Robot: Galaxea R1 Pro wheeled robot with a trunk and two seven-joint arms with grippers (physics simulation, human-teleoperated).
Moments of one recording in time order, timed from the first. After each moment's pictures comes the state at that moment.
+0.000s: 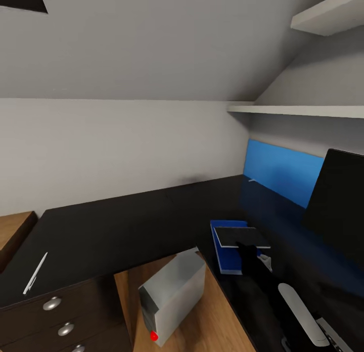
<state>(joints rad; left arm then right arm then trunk) 0.08 0.04 -0.32 -0.99 0.37 0.11 0.52 -0.27 -0.11 0.10 -1.31 -1.70 0.13 -0.19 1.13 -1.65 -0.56</state>
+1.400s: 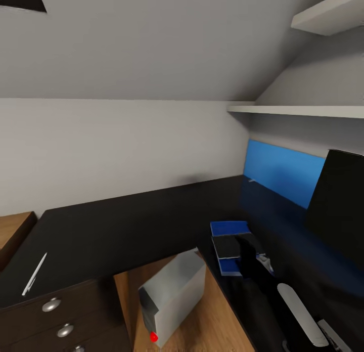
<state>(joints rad) 0.08 0.04 -0.32 -0.99 0.37 0.11 0.52 -0.27 -0.11 0.10 -1.31 -1.70 0.13 -0.24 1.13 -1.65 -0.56</state>
